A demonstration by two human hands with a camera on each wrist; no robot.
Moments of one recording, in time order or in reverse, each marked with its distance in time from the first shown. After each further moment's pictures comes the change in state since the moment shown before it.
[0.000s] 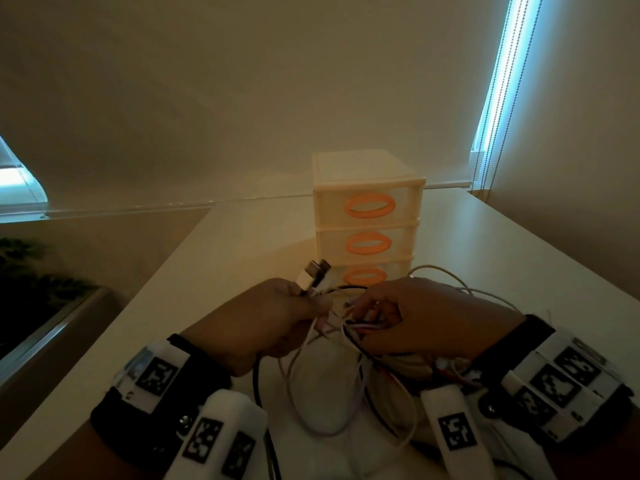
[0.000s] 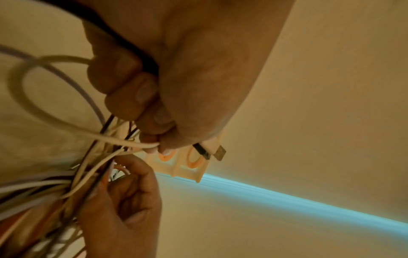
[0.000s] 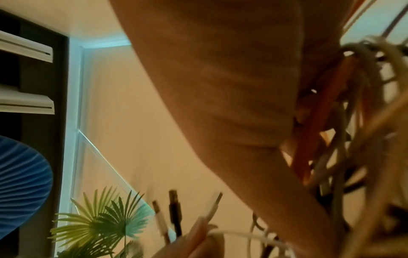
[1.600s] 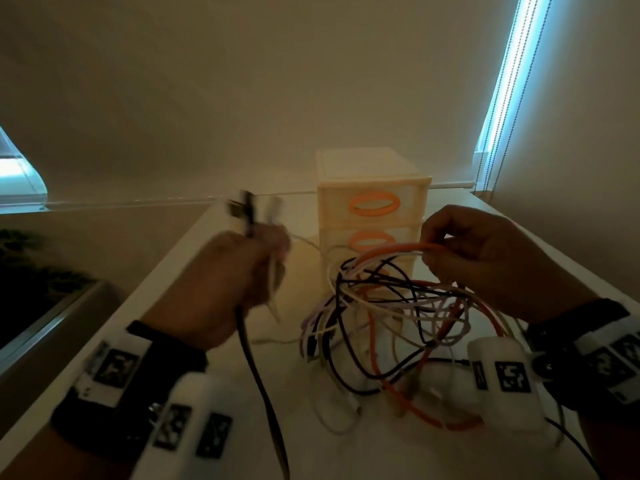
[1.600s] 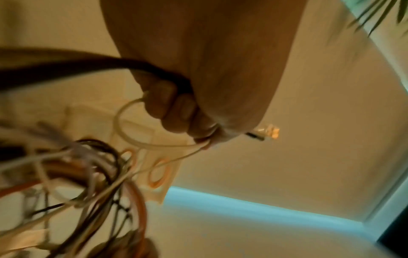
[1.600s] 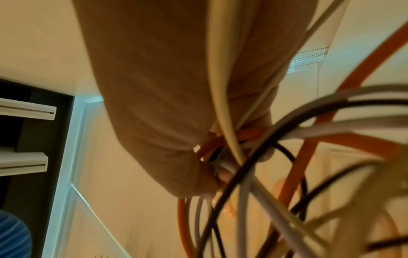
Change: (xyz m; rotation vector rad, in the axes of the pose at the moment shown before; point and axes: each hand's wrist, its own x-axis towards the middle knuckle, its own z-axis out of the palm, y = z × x) left_hand -0.010 0.016 -0.026 -0.304 0.193 0.367; right_hand -0.023 0.022 -0.045 0.375 0.440 -0.180
